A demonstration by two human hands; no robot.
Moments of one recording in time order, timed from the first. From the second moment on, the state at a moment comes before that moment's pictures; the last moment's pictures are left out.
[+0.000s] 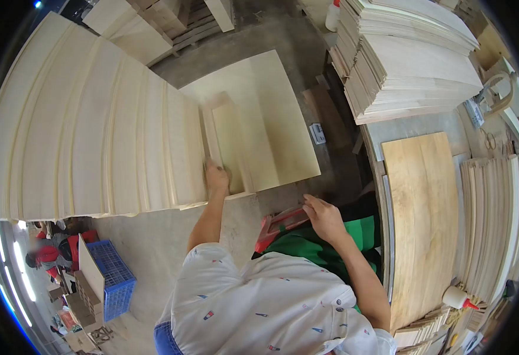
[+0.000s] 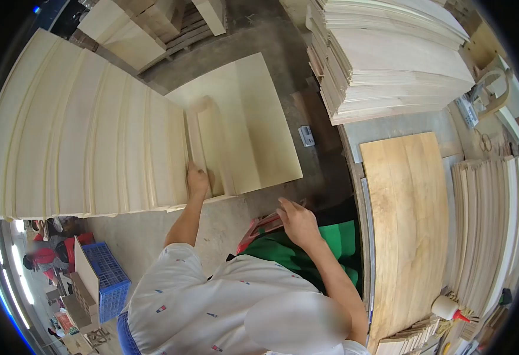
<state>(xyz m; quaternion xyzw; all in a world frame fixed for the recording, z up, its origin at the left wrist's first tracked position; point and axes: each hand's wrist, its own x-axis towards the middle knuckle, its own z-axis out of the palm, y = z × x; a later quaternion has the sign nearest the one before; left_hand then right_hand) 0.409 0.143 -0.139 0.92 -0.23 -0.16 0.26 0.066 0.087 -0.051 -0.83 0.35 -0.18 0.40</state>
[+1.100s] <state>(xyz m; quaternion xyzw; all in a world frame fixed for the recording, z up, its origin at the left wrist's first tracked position) 0.081 -0.017 0.112 0.41 -0.67 -0.53 0.32 -0.258 0.163 0.164 -0.39 0.76 -0.52 -0.07</state>
